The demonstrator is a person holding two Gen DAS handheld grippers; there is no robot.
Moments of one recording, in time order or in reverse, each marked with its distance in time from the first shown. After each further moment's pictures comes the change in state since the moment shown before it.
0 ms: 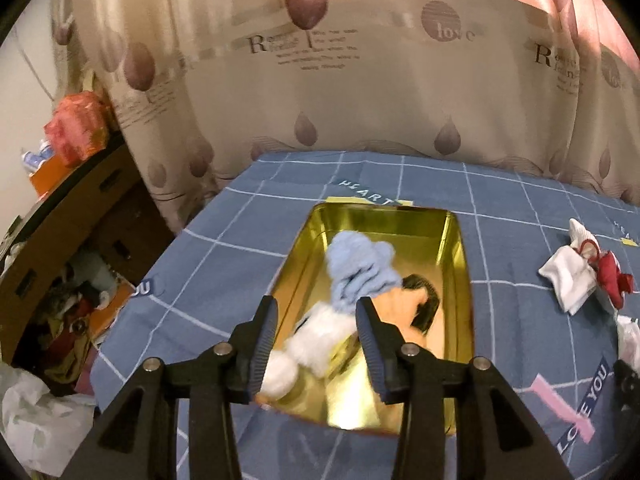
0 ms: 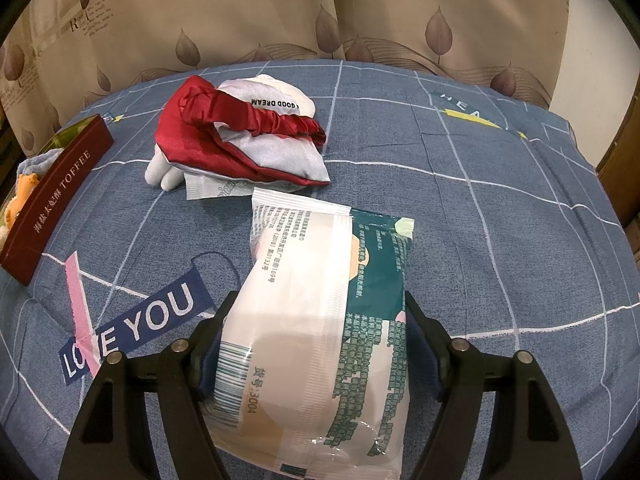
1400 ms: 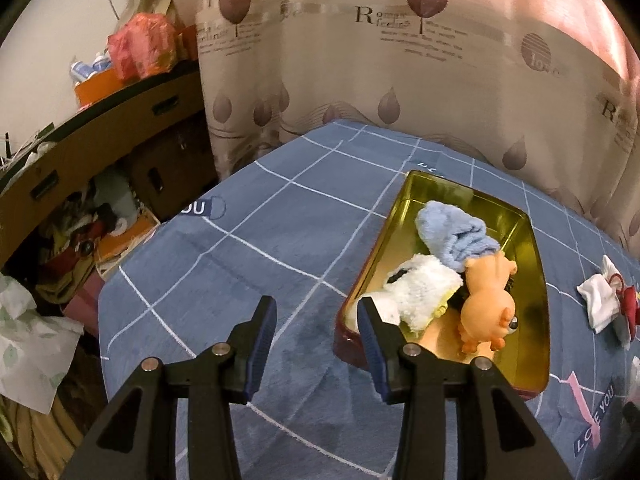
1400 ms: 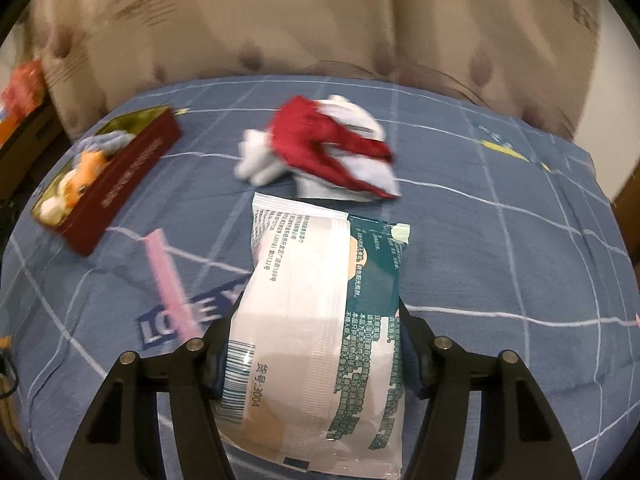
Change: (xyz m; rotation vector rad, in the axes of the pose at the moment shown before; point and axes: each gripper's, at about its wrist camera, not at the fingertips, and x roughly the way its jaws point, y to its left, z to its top) left arm 0.004 0.088 -0.058 -0.262 0.050 0.048; right arm -0.051 0.048 -0.008 -0.125 -0.031 0.102
